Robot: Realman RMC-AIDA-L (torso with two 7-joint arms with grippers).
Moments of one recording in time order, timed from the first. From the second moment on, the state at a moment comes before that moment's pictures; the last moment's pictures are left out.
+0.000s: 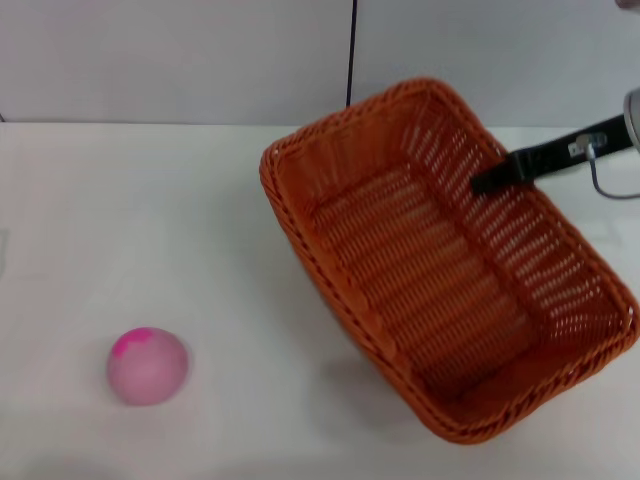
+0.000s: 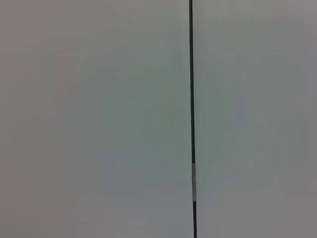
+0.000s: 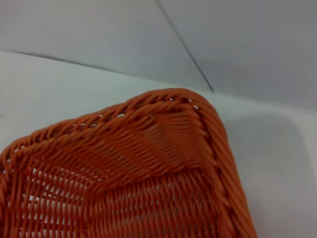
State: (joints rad) left arm -0.23 -2.07 -2.86 0.00 1.08 -1.39 2.91; right arm 0.84 2.01 -0.80 -0.73 -2.47 -1.40 2.36
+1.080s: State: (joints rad) left arm -0.18 -2.07 -2.76 0.05 1.08 -1.48 2.90; right arm 1.11 2.04 -1.03 -0.76 -2.45 -1.38 1.60
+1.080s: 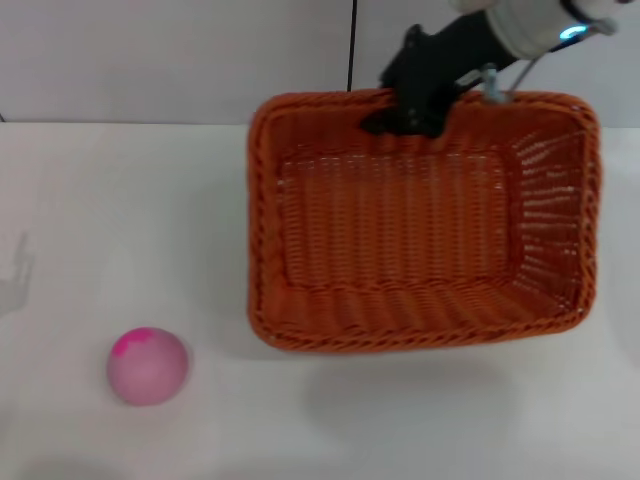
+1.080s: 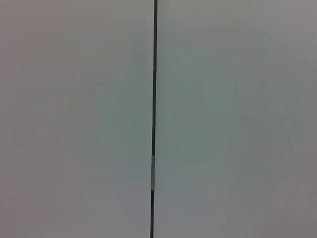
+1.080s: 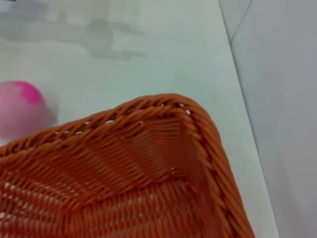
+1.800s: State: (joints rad) left arm -0.20 -2.07 -2.76 0.05 1.08 -1.40 2.91; right arm 1.20 2.08 -1.03 -0.48 -2.32 -1.17 1.52
